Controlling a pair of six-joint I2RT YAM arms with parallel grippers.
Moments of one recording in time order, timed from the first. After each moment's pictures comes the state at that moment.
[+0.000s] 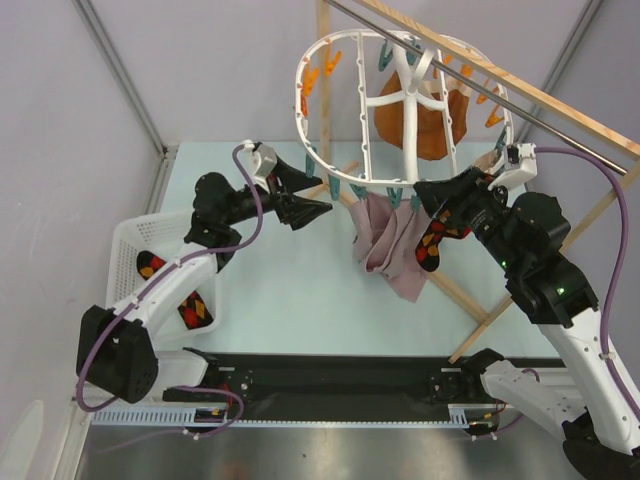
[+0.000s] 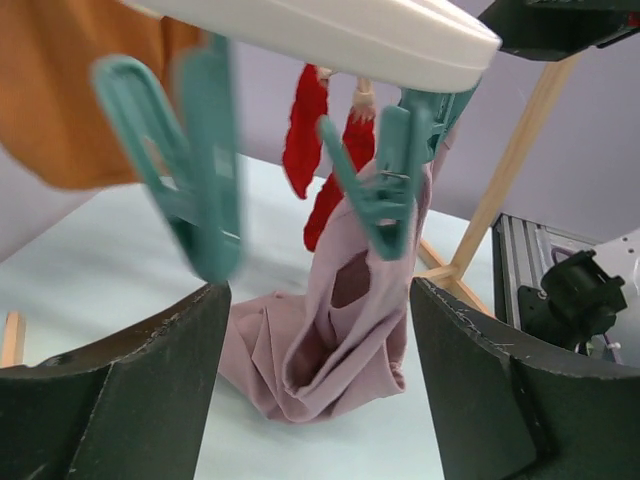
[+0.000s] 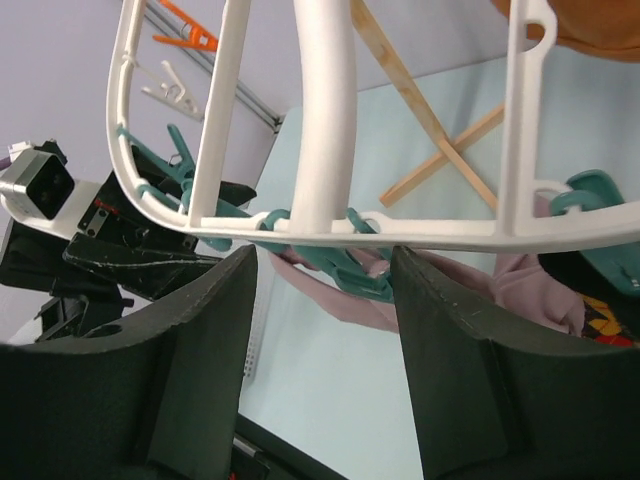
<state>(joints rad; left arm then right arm) -0.39 1.27 0.93 0.57 0.85 -0.32 0.50 0.84 1.26 -0.44 0.07 0.63</state>
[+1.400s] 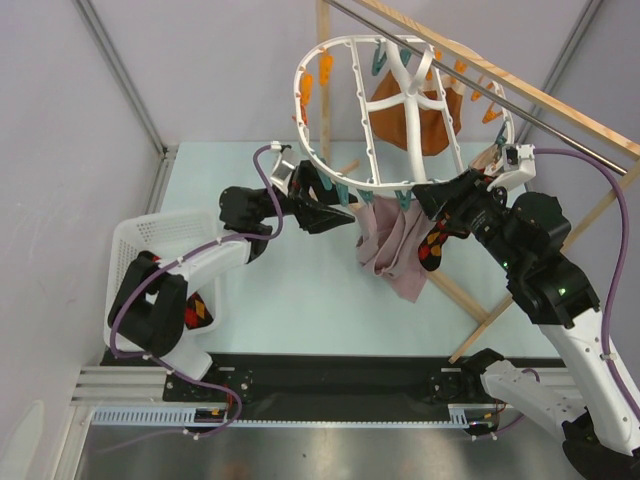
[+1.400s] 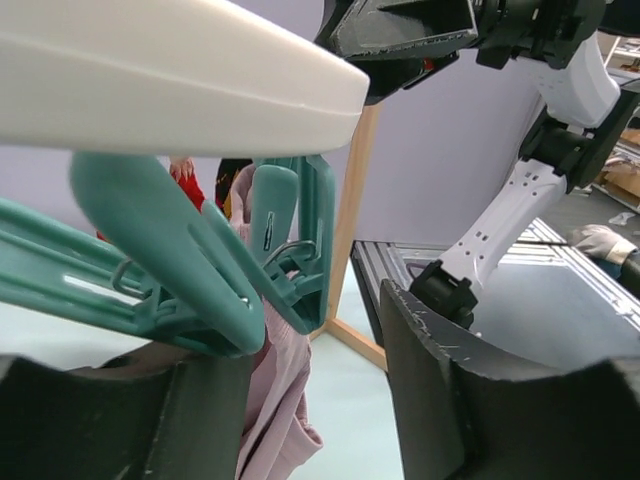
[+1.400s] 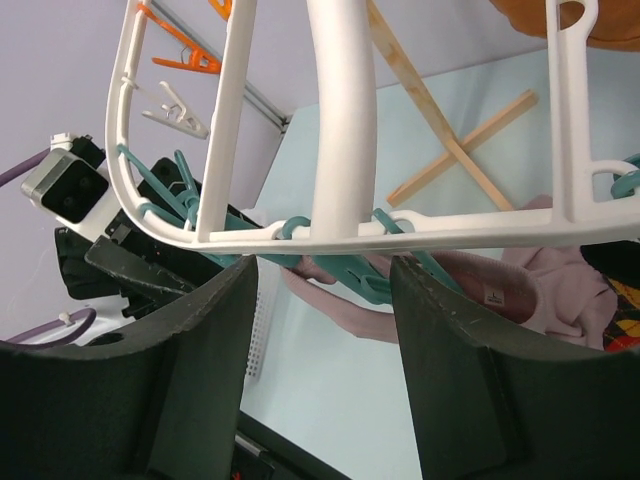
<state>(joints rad) -0.51 1.57 0.99 1.26 1.06 -0.77 0.49 0.84 1.26 -0.46 0.04 0.64</state>
